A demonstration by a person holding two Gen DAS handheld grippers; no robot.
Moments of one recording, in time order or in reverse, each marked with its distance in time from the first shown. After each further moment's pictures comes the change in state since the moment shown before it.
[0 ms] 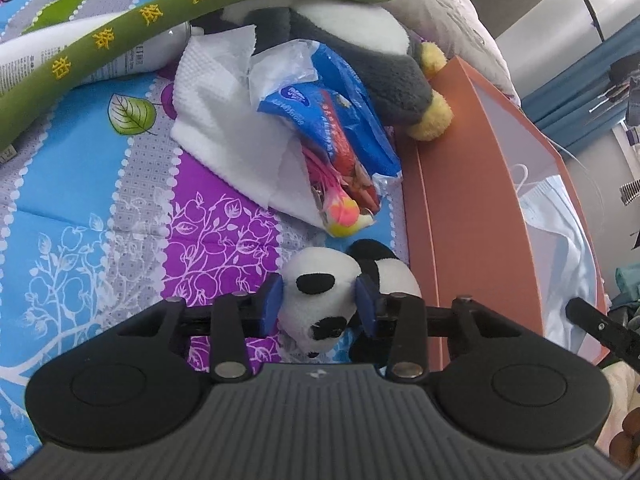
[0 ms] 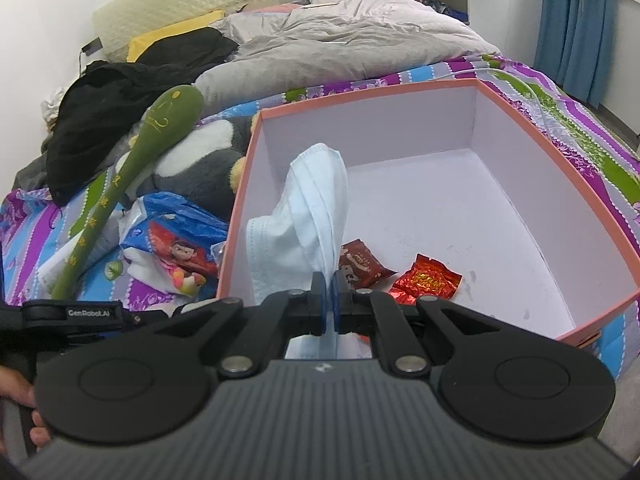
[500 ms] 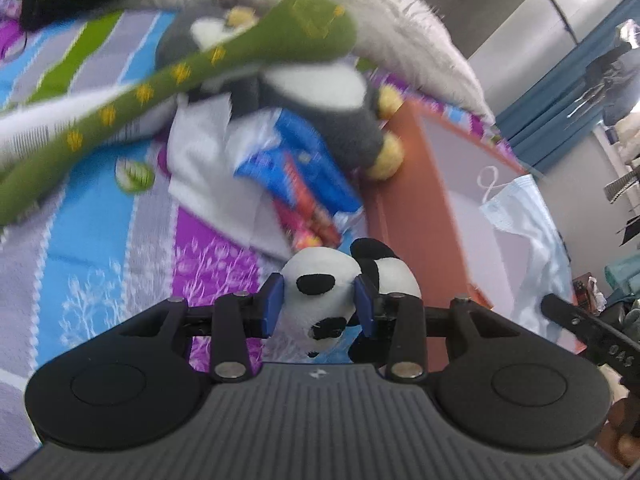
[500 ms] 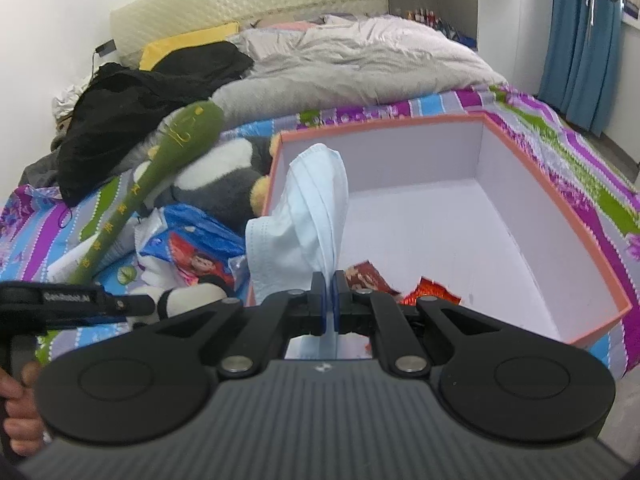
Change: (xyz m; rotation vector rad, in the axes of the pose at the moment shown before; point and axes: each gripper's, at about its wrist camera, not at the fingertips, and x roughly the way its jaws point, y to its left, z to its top) left arm -0.061 -0.024 0.011 0.068 -0.102 -0.026; right arm -0.029 0.018 0.012 -0.062 -0.068 -0.002
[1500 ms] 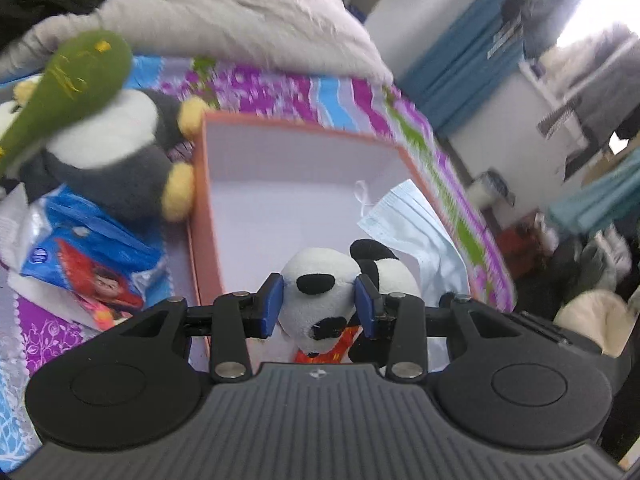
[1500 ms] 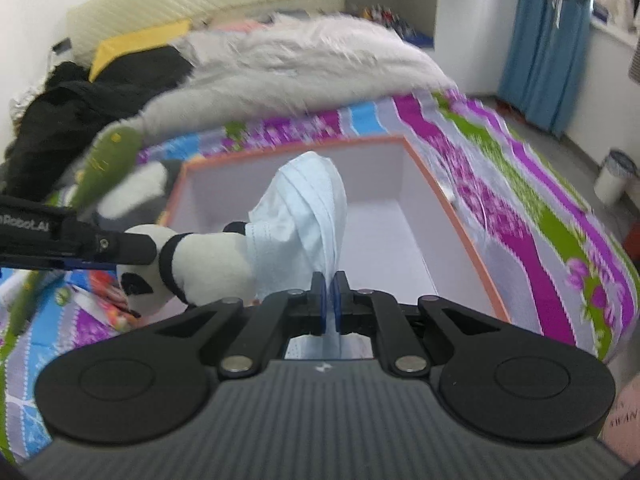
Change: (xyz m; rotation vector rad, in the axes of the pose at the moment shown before) left arm 0.046 -0.173 0.049 0.215 0.128 -0.156; right arm 0.019 -0.086 0.033 0.042 0.072 -0.143
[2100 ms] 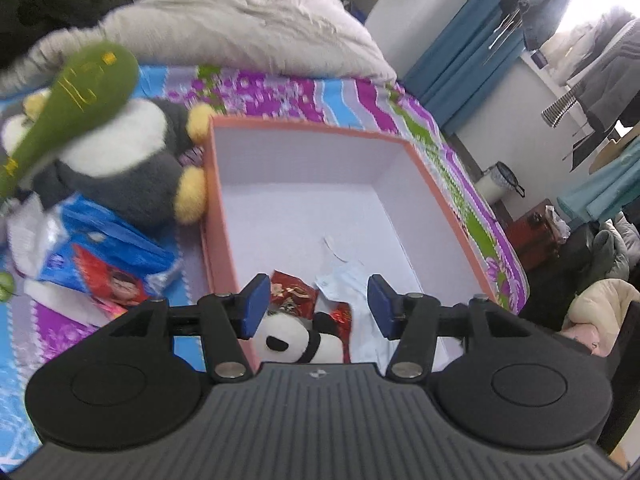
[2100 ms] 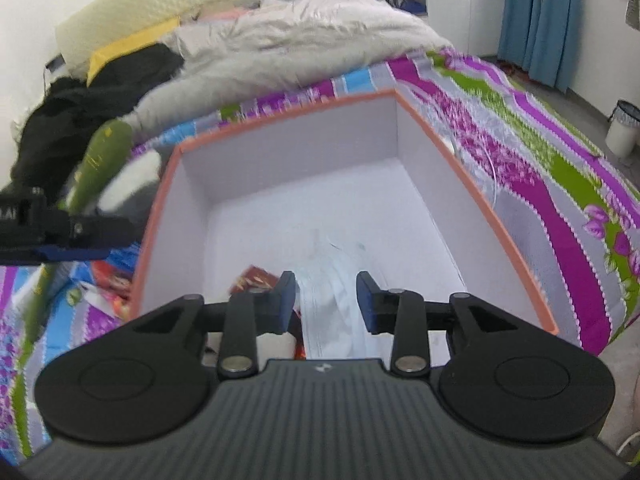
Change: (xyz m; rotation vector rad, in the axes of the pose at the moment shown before) left arm -0.021 0.004 -0.007 0.039 -0.037 0.035; right arm -0.005 -0.006 -0.014 0.079 0.005 0.074
